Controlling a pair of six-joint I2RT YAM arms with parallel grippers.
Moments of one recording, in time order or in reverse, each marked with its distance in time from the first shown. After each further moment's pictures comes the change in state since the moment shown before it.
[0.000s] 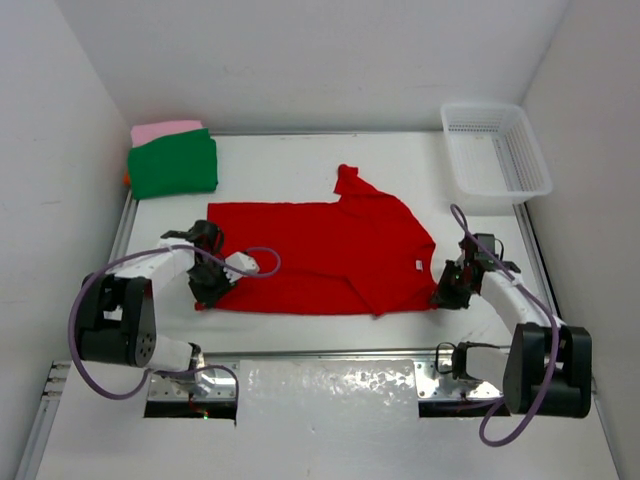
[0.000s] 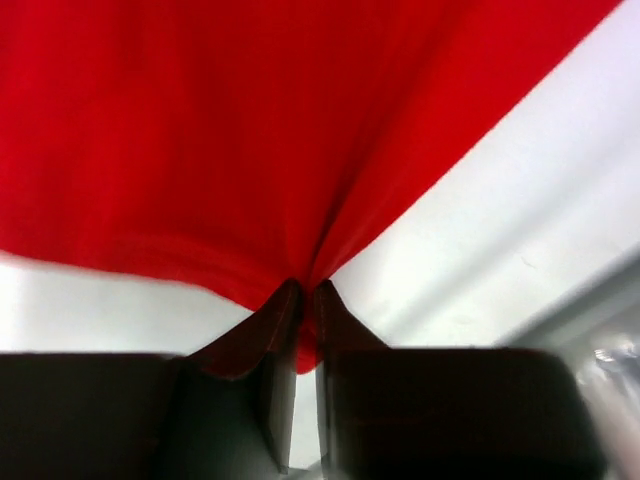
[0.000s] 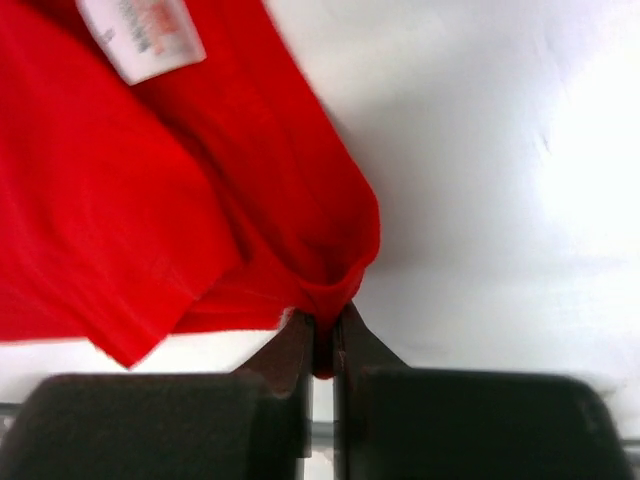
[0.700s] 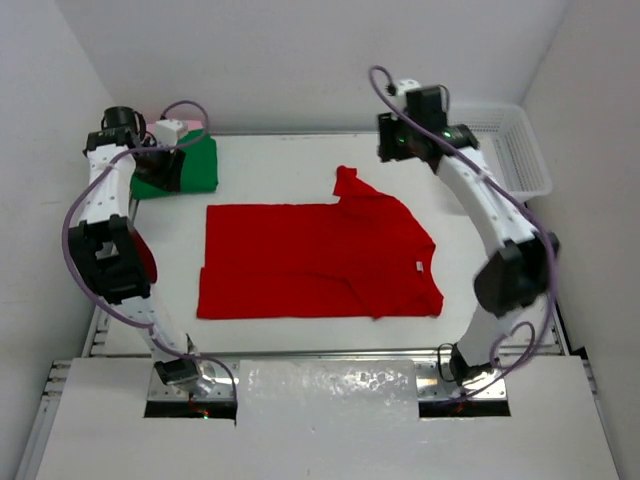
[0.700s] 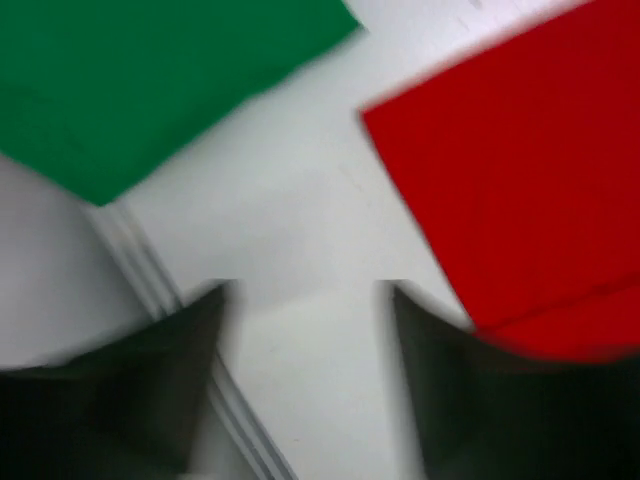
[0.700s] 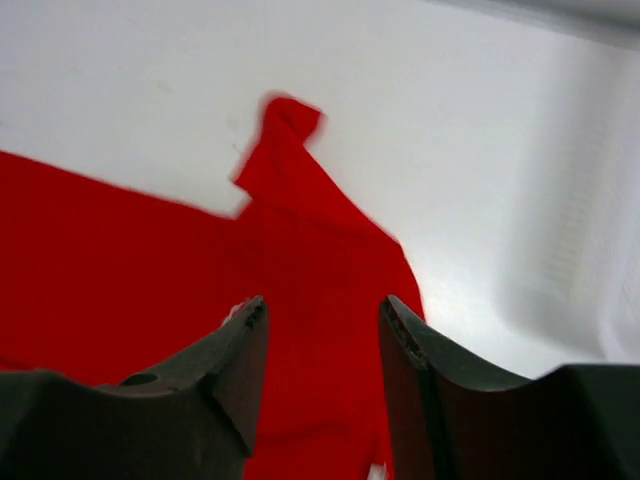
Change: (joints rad) left arm 0.372 0.438 1.015 -0.165 0.229 -0.268; right arm 0.375 0.499 1.188 -0.094 0.245 -0.313
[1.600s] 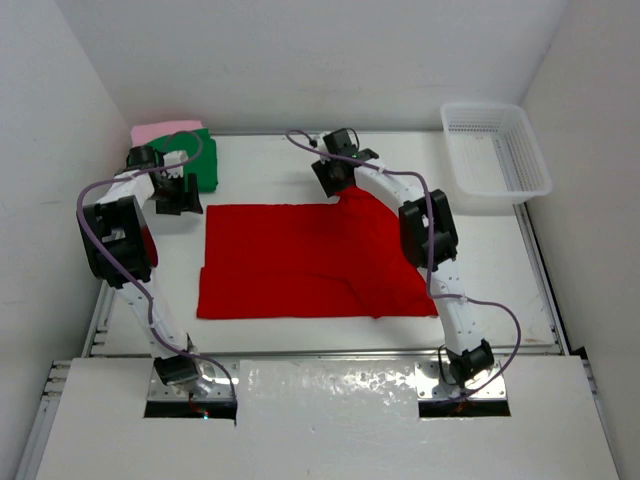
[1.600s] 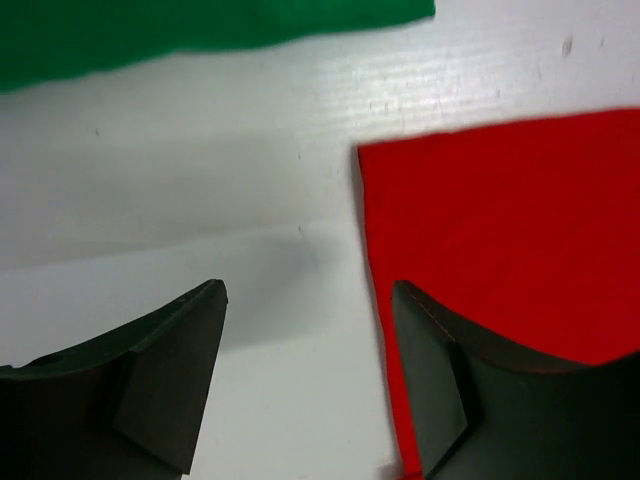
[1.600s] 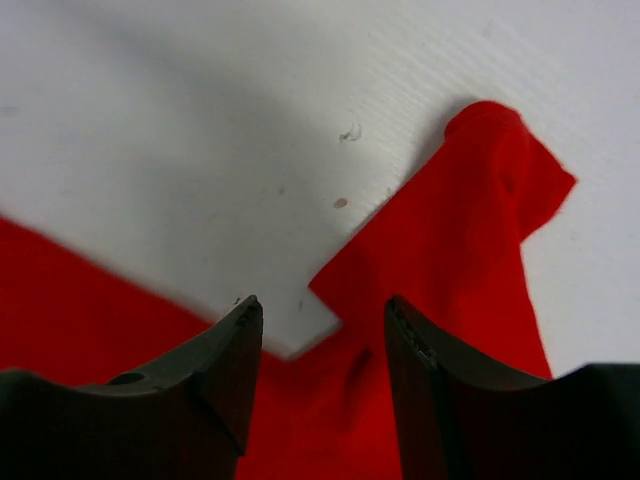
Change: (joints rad) left arm 0.009 0.163 -0.279 0.402 0.012 -0.438; right arm 0.205 0.767 0.420 0.109 0.026 -0.164
